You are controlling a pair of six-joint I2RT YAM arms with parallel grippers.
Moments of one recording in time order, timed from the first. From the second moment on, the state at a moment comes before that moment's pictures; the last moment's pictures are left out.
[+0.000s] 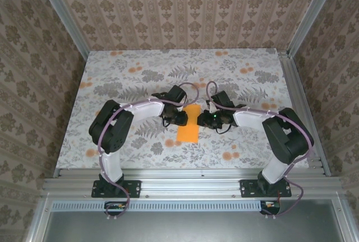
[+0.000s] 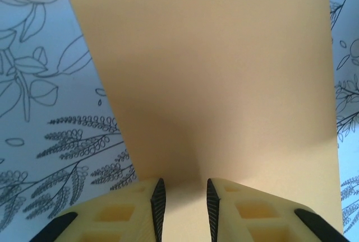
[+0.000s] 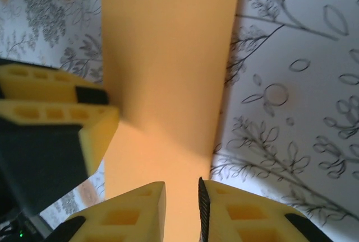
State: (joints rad) left arm -0.72 1.89 1.20 -0.55 0.19 -0.35; right arm 0.47 1.69 0.84 -0.16 -0.42 0.68
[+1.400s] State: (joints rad) left arm -0.65 1.73 0.94 -0.37 0.35 -0.50; right arm 0.50 1.80 0.88 -0.02 -0.53 0.78
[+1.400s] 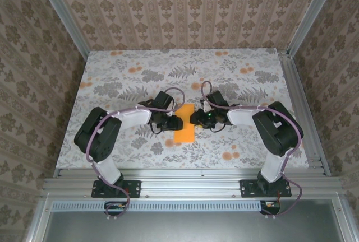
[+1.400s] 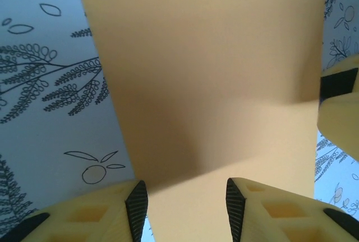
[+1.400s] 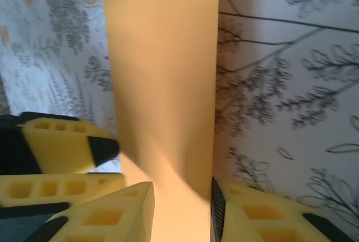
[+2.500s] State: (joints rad) left arm -0.61 1.64 0.94 -0.40 0.38 -0.48; right arm 0.52 1.79 0.88 0.04 -0.57 0.82
